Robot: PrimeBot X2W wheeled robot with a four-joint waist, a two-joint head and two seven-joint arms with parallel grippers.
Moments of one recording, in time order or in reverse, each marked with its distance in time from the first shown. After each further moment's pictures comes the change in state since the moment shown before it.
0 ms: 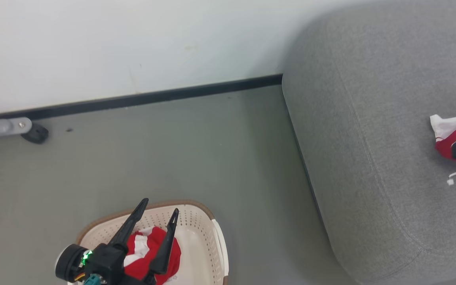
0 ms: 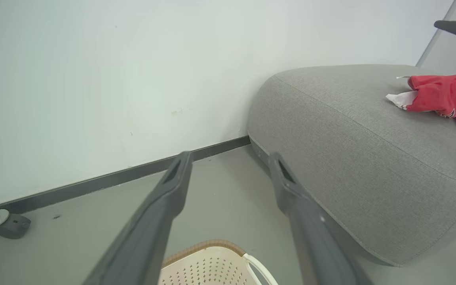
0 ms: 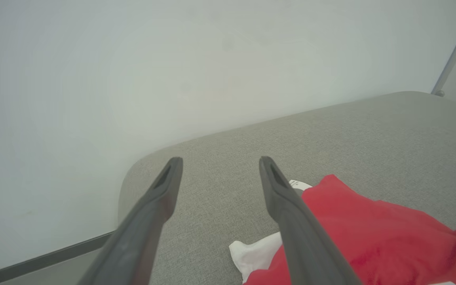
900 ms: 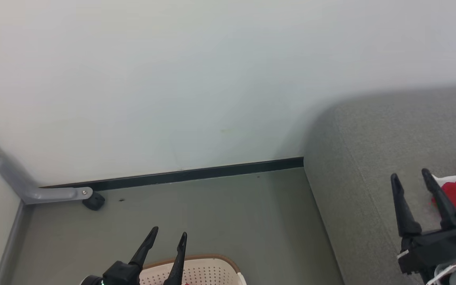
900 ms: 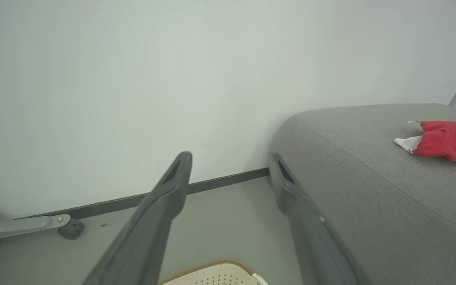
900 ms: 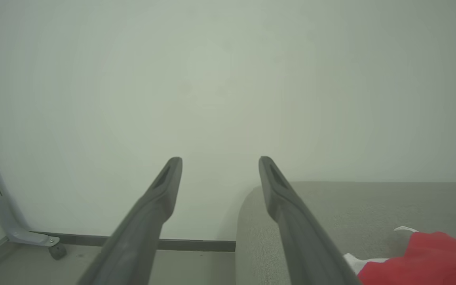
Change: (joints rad) left arm 0.047 -0.112 0.015 0.143 -0.028 0.031 0.000; right arm 0.623 0.060 0.132 -0.686 -0.041 0.068 -0.002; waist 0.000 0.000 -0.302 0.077
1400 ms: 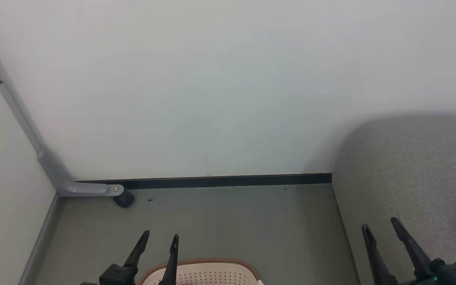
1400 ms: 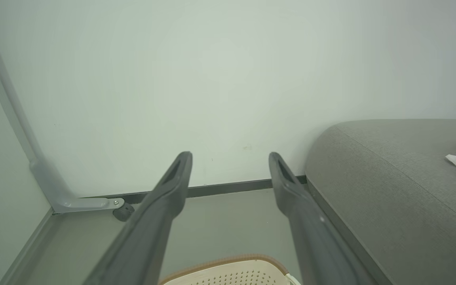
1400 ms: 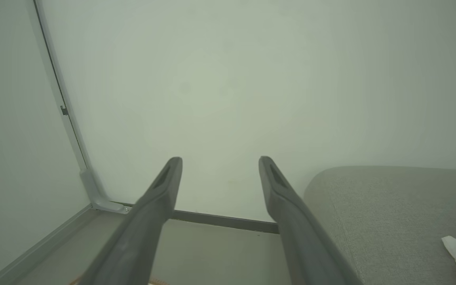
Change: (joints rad) left arm 0.011 -0.010 0.021 0.015 0.005 0.050 0.000; right arm 0.251 0.045 0.067 -0.197 0.006 0.000 0.000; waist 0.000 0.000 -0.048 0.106
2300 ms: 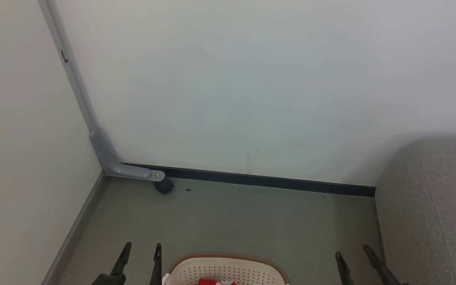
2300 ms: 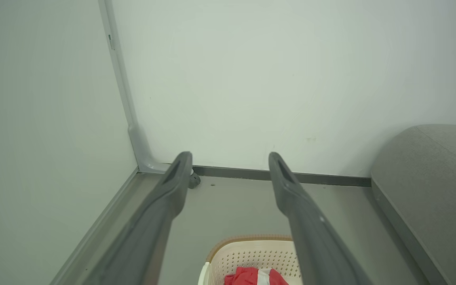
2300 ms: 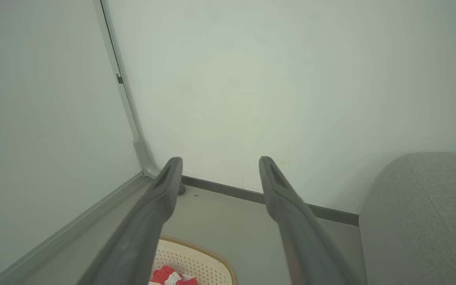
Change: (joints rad) left arm 0.034 -0.004 0.061 0.025 0.035 0.070 0.000; right arm 0.079 0.090 0.063 0.015 -0.076 -0.035 0.000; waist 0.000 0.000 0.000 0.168
